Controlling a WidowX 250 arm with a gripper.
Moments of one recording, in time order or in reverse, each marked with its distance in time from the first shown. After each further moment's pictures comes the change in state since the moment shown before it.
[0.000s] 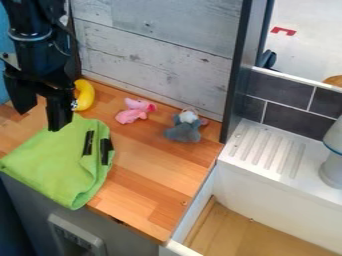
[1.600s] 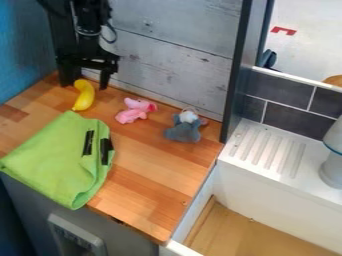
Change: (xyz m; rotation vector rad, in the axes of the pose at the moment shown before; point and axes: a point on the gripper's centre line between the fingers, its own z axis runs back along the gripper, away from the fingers) arm 0.167 0.069 -0.076 0.104 -0.068 0.532
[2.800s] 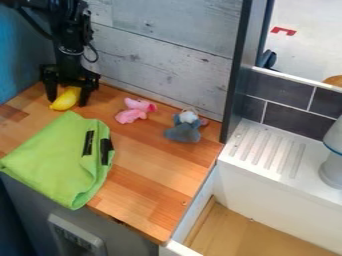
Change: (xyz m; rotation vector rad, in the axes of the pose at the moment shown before) arm -0.002 0.036 -0.052 0.050 0.098 0.050
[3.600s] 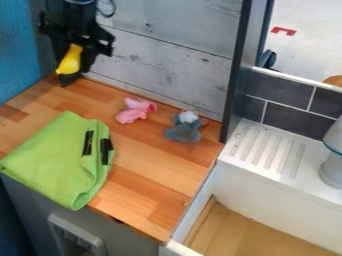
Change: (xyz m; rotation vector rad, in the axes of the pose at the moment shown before) arm -0.080 -0.012 0.138 0.002 -0.204 -0.254
